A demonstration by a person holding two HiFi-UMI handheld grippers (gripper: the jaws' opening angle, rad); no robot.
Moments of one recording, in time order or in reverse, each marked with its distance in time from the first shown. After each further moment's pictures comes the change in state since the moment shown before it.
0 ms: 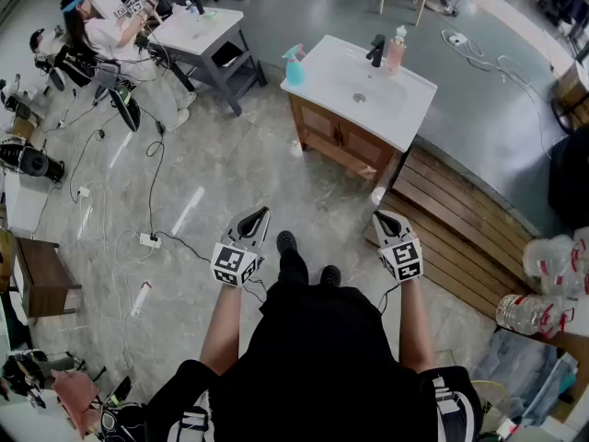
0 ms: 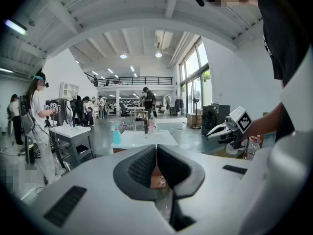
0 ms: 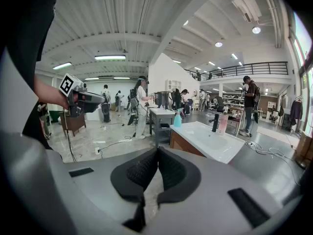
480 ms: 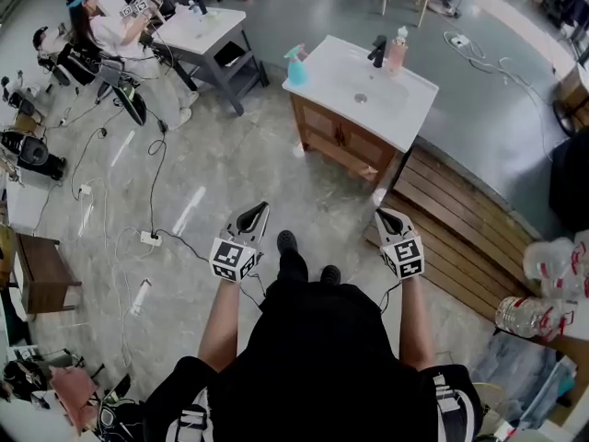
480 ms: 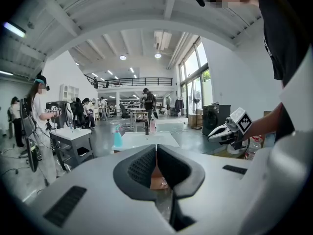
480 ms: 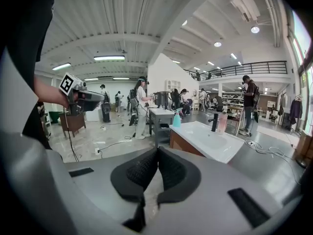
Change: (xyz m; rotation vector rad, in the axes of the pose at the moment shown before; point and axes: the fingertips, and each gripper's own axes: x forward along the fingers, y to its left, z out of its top) left arm 0.007 -0.001 0.011 0.005 -0.019 0.010; right arm -0.002 -0.015 -0.002 0.001 0.003 0.001
